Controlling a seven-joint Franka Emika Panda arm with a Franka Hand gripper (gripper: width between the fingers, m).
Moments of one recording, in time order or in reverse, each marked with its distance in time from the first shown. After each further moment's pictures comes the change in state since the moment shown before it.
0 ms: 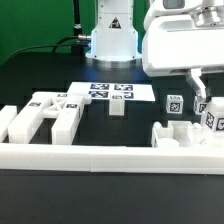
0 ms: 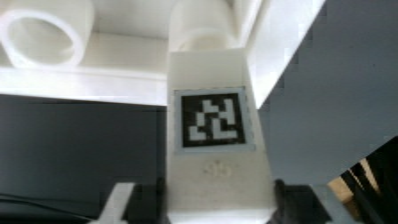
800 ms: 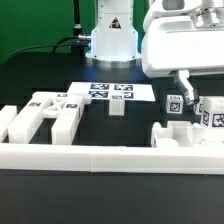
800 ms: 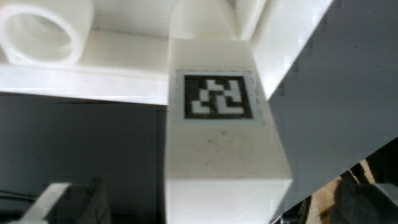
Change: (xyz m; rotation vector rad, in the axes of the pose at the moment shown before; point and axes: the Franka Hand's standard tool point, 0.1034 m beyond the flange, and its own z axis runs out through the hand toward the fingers) arm -0.001 0.000 0.001 0.001 -0.007 -0.008
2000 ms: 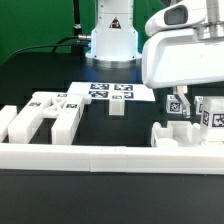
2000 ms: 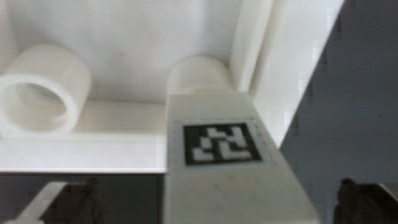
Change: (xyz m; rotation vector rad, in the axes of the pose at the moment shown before) arm -0.002 -0.001 0.017 0.051 -0.378 0.106
